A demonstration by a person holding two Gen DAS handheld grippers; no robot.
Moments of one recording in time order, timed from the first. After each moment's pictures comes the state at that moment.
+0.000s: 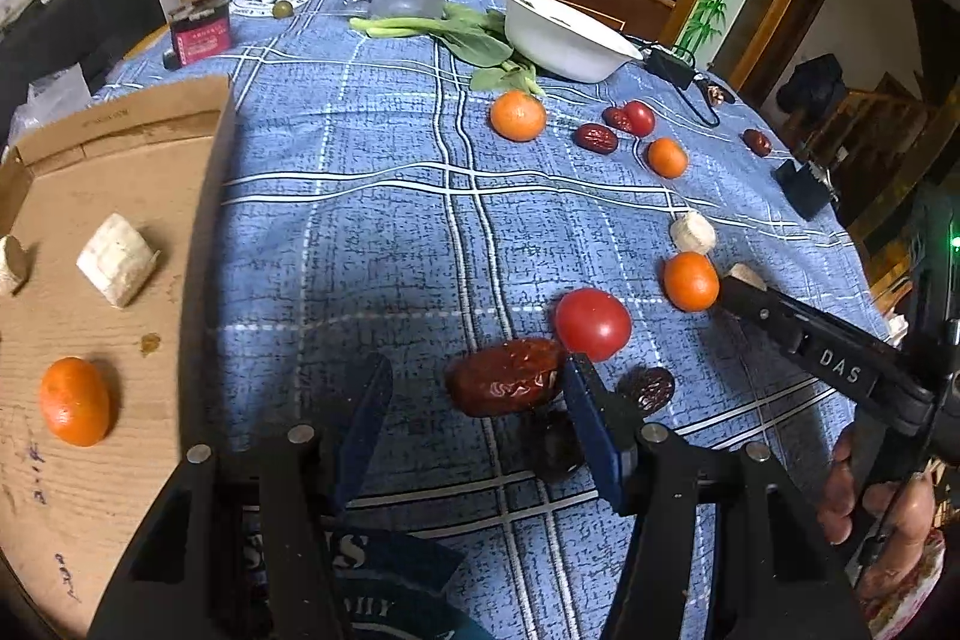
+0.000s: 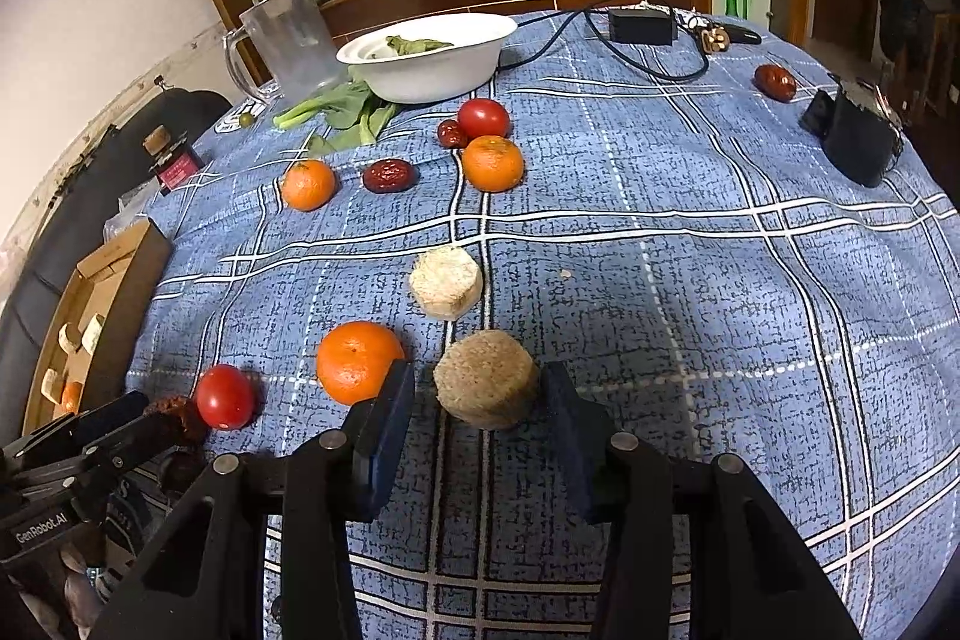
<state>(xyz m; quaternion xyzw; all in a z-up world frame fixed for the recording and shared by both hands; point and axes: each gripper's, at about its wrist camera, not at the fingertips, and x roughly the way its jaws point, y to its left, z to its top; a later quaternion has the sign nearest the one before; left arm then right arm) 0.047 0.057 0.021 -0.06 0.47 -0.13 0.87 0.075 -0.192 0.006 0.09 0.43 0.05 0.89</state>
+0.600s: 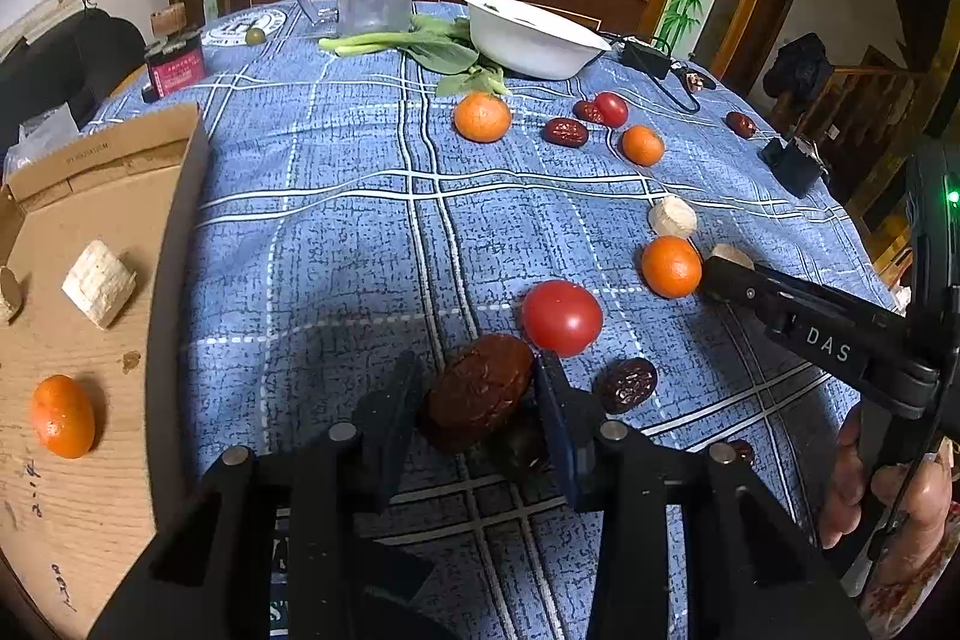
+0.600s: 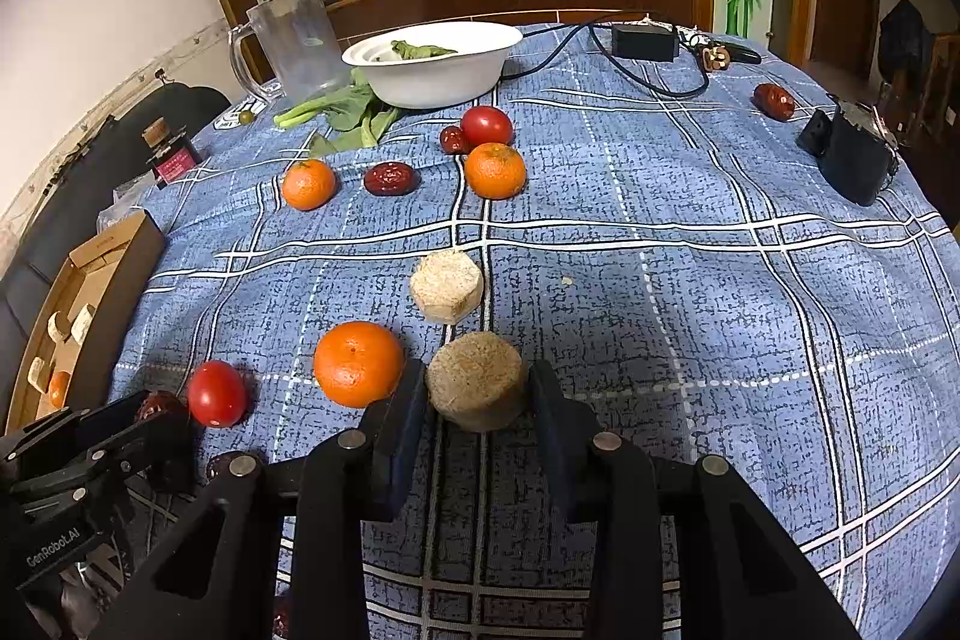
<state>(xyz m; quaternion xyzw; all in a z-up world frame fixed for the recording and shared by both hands) 0.037 0.038 0.020 -0.02 0.45 -0.14 0.88 0.072 -0.189 0.006 0.08 0.42 0.05 0.90</state>
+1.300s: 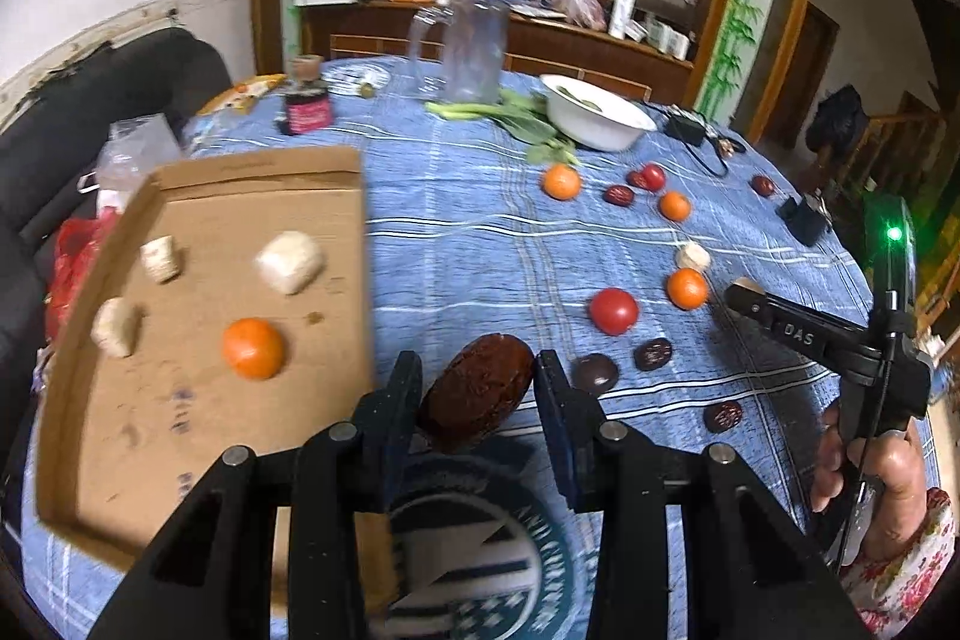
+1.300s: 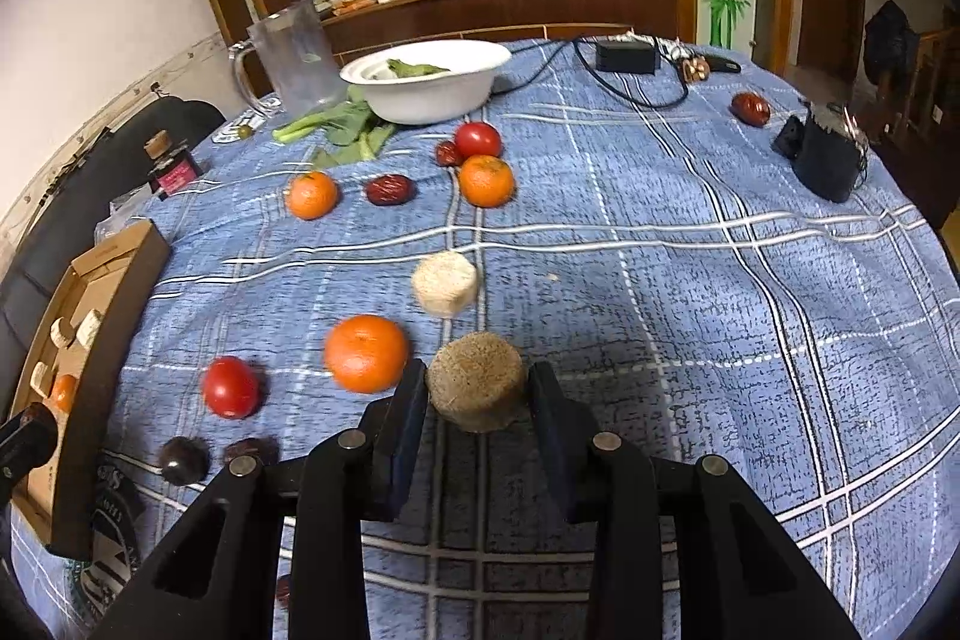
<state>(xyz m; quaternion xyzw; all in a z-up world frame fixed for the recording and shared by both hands) -0.035 0.102 0.073 -0.04 0.39 -0.07 0.92 0.052 -0.185 0.020 0.07 0.40 0.04 0.91</state>
